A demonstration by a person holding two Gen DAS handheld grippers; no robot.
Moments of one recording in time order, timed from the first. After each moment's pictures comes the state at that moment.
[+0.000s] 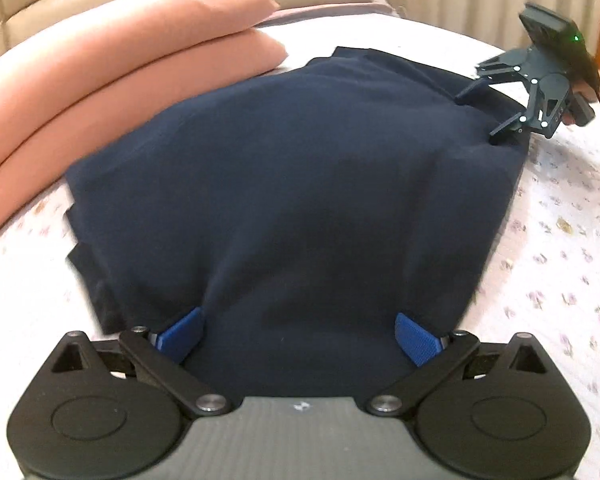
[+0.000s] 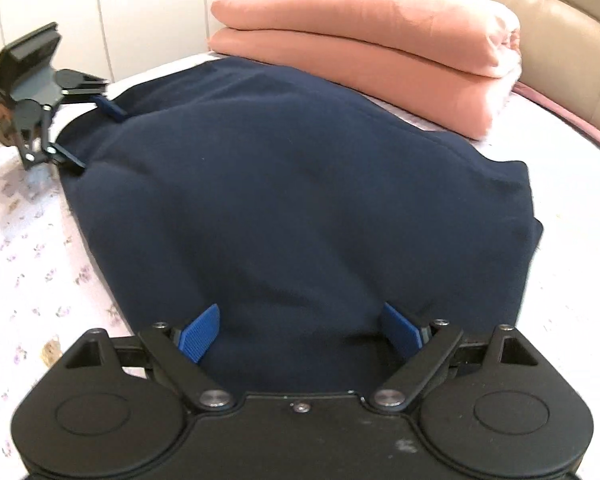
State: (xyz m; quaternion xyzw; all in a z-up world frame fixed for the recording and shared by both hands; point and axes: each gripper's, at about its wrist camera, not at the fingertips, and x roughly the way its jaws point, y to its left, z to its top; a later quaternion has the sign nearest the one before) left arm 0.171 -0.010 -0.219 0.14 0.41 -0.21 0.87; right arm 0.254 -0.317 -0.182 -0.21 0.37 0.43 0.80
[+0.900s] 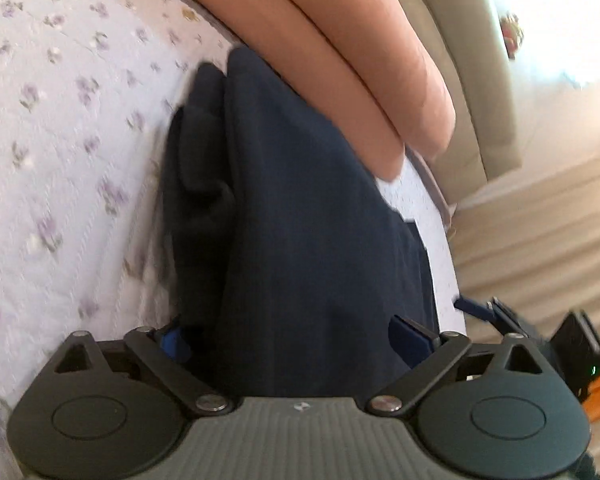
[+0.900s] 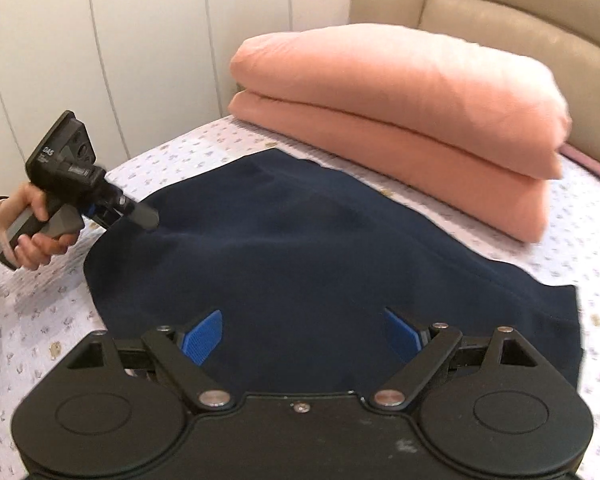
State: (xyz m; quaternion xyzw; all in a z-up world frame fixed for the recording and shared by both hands) left arm 0.212 0.111 -0.250 -0.42 0.41 -0.15 0.80; right arm 0.273 -0.168 -0.108 -0.18 0.35 0.45 0.80
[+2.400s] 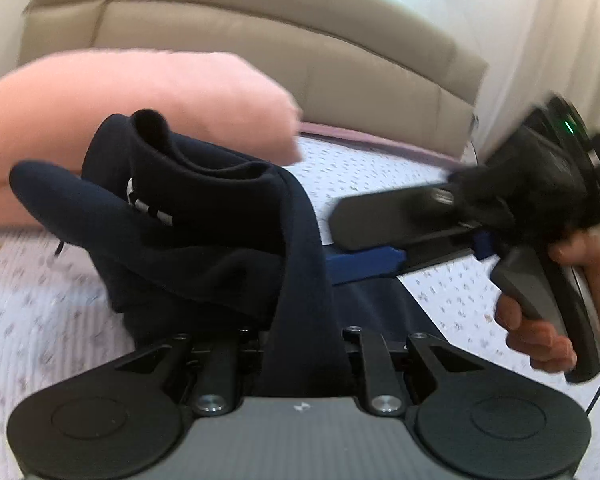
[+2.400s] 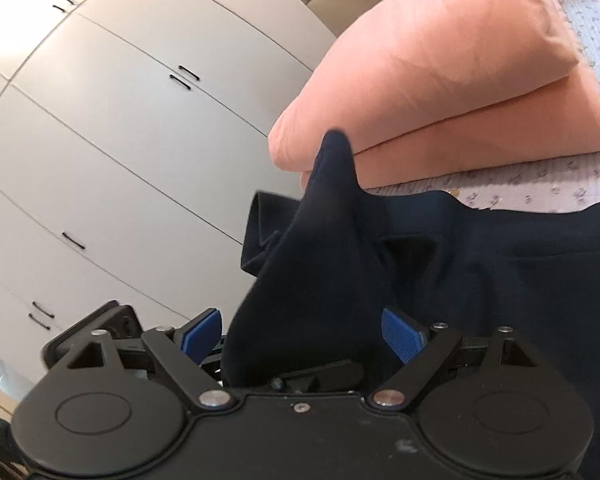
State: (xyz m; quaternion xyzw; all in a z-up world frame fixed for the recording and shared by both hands) left arm 0.285 -0.144 -0.121 -0.08 0.32 -0.09 0.94; right arm 0.404 -0.230 -0.104 0.19 0.45 0.56 0.66
